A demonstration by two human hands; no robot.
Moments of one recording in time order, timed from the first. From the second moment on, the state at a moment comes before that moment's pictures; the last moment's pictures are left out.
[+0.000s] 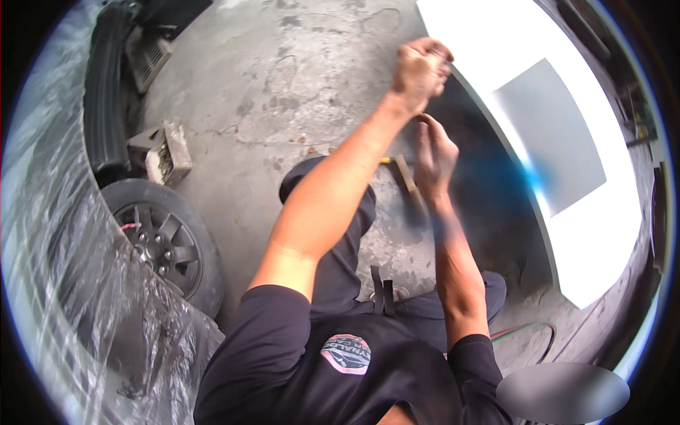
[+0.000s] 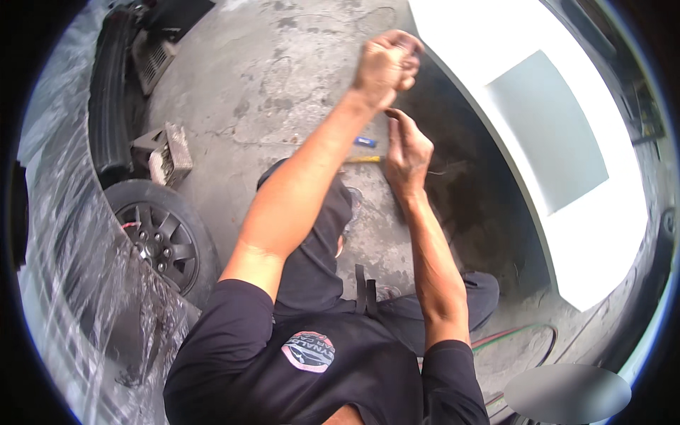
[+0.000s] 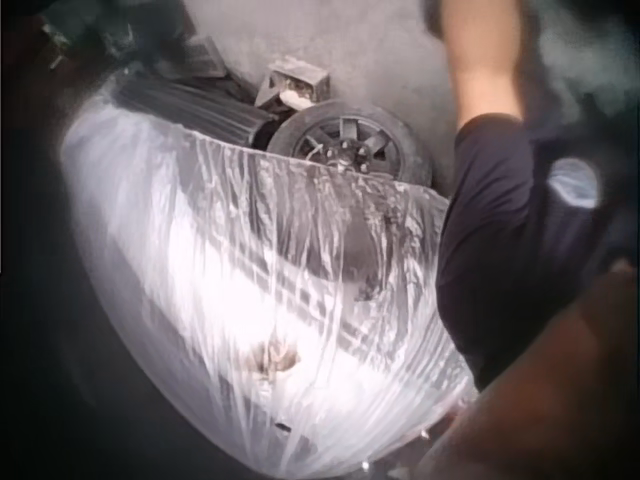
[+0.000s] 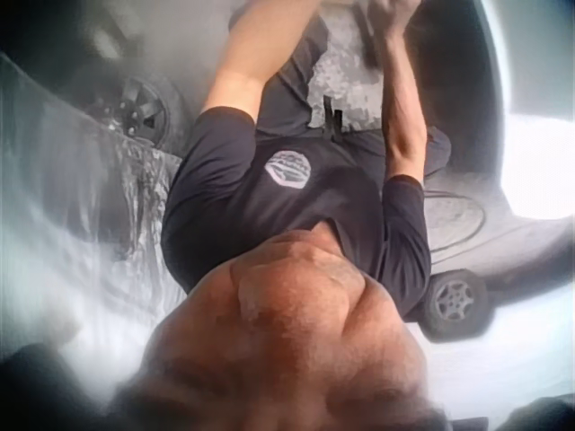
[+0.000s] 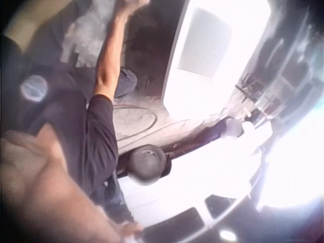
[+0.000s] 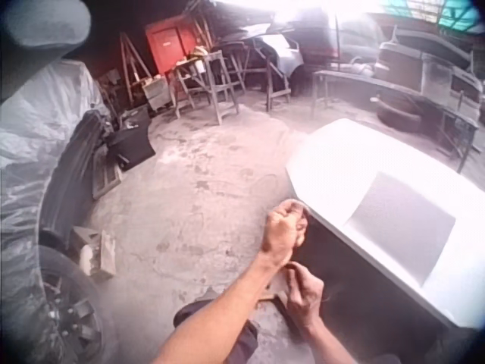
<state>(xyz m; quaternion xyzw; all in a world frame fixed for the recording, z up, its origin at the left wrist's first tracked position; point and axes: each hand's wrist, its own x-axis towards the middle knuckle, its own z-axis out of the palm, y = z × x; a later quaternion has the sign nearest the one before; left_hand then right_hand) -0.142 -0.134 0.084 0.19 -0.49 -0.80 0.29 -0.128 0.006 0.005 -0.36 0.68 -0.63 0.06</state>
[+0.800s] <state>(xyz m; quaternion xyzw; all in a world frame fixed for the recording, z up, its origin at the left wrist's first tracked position) -0.149 -0.152 0.072 0.27 -0.51 -0.78 0.26 -0.145 0.004 -0.009 -0.43 0.59 -0.67 0.13</state>
